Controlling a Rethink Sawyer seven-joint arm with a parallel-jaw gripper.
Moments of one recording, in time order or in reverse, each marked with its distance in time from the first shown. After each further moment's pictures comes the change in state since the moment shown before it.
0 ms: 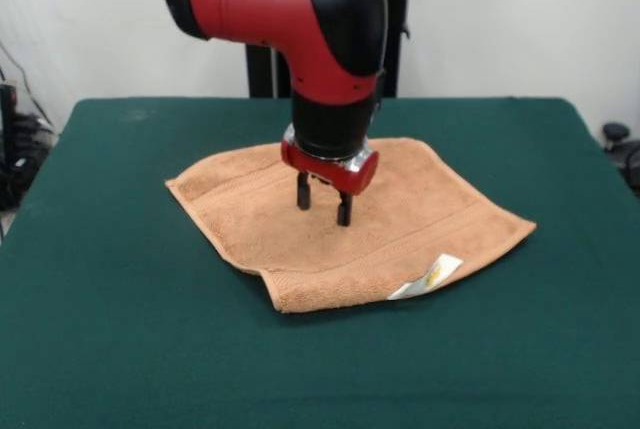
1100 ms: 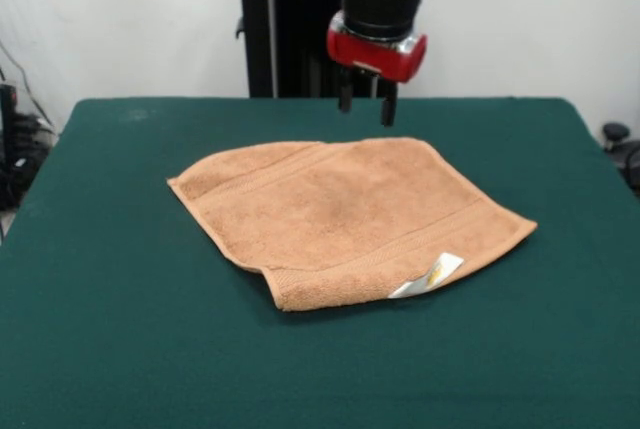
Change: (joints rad) arm 0.057 -0.291 0.002 0.306 0.007 -0.033 0.000
